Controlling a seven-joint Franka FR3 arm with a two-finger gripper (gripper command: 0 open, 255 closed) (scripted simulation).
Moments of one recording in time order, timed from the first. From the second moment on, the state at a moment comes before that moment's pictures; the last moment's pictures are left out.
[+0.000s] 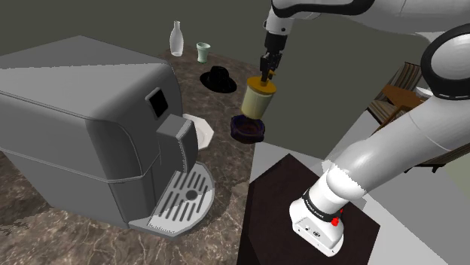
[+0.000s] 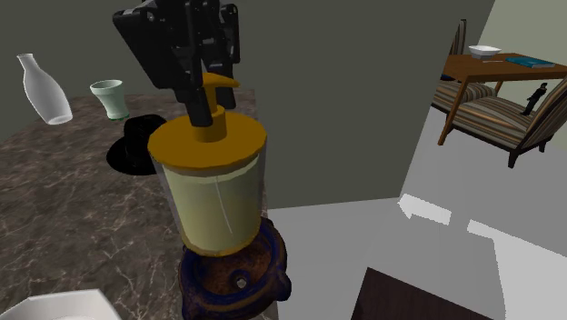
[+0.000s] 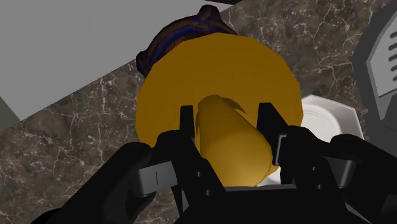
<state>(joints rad) -0.03 -0.24 -0.12 -2.00 -0.04 1.63 -0.30</state>
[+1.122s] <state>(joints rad) -0.03 -0.23 -0.12 -2.17 -0.04 1.81 -0.30</state>
